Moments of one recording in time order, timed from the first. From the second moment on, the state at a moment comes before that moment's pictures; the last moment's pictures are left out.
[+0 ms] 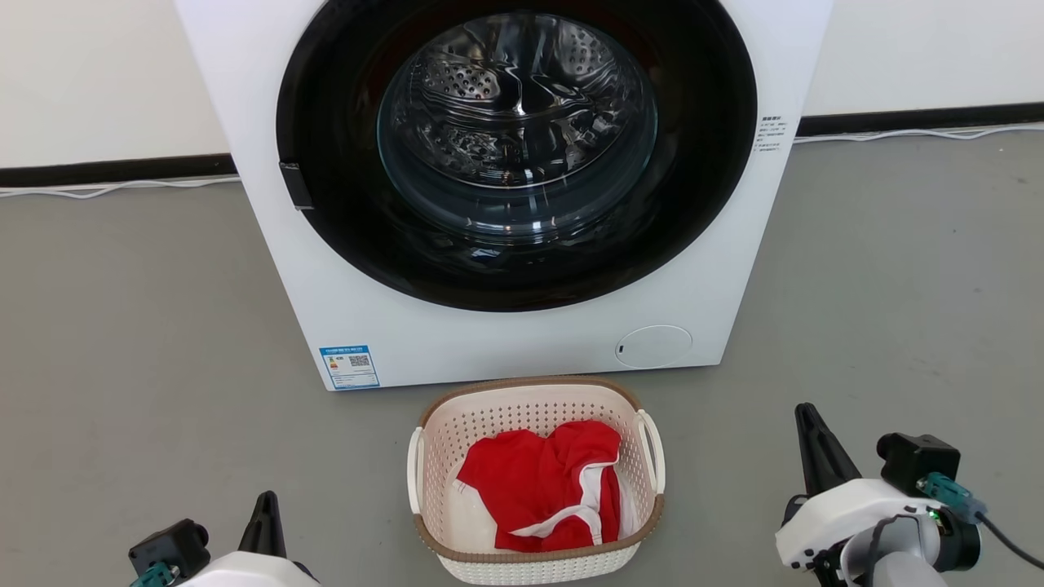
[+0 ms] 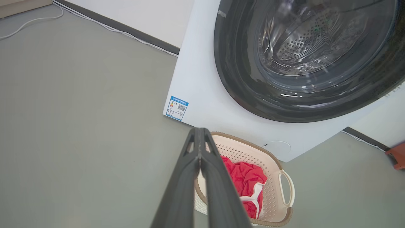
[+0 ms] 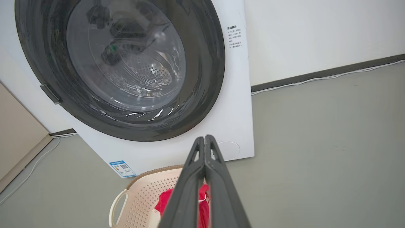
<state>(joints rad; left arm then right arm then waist) -0.06 0.05 0.06 0.52 -0.46 0.01 -0.19 -0.20 -0.05 -0.06 0.59 0.21 0.12 -0.19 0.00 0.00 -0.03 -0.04</state>
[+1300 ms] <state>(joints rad) -0.06 0.04 0.07 0.43 -0.88 -0.04 -0.08 -0.16 -0.05 -0.09 0.48 0.71 0.12 -0.08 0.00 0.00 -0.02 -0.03</state>
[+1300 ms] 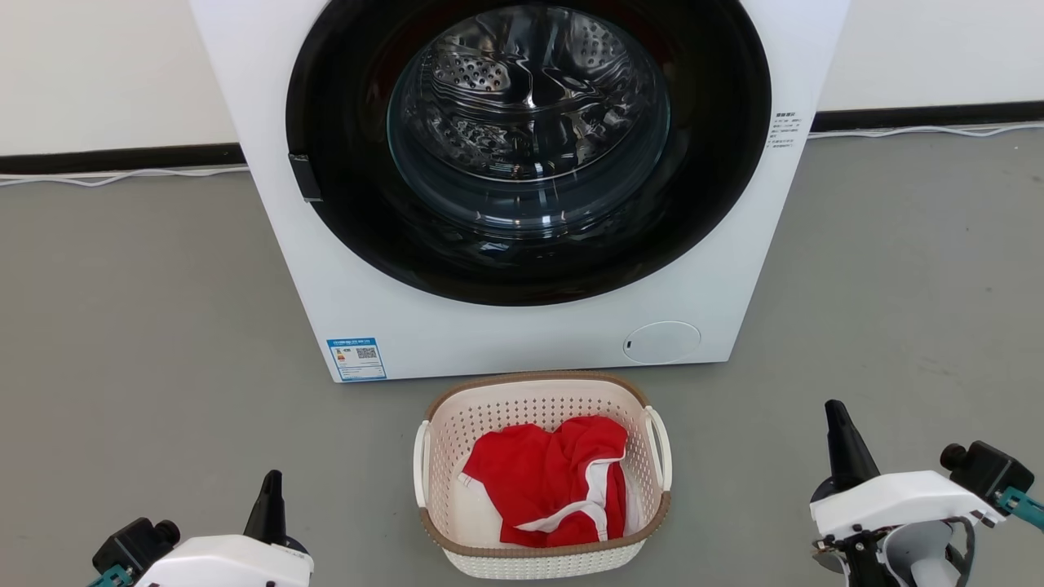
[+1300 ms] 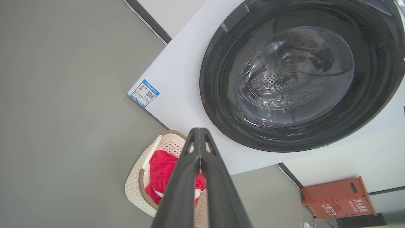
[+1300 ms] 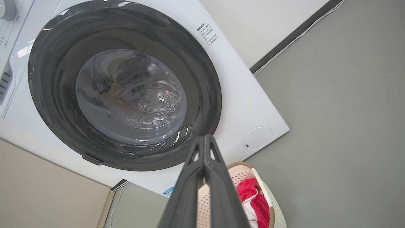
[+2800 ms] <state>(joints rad) -0.06 0.04 0.08 0.32 -1.38 -0.10 0.05 -0.12 -0.05 -0.12 0.34 1.33 0.12 0.05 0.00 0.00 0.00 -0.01</state>
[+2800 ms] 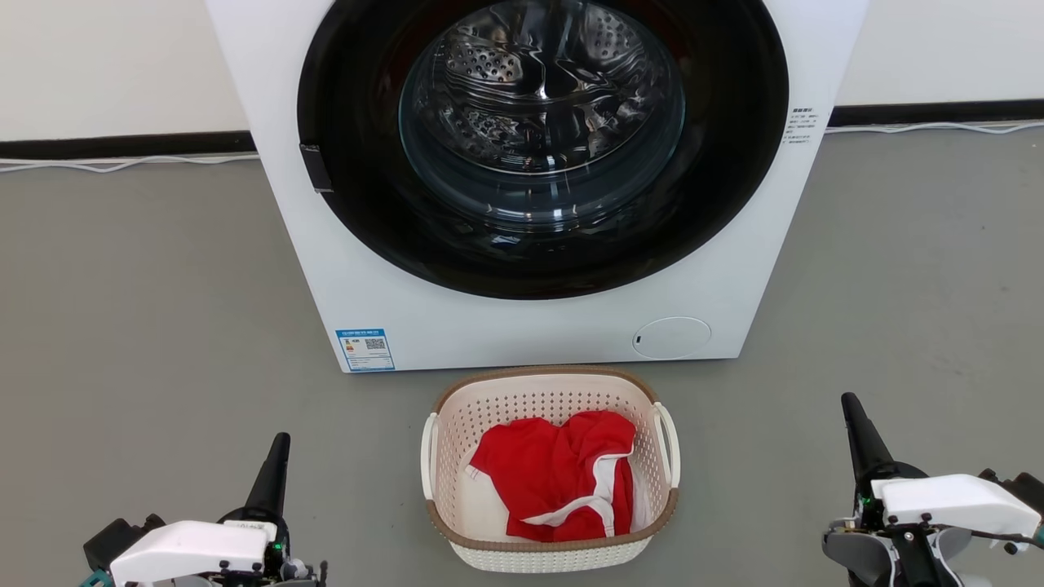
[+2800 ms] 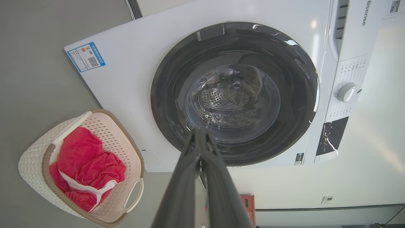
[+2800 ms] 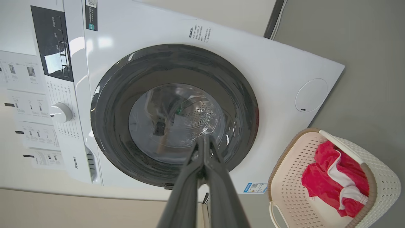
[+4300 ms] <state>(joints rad) -0.07 0.04 0.08 0.27 -1.61 -0.12 0.11 -0.08 -0.05 -0.13 0.28 1.60 0.12 0.11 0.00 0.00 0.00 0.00</state>
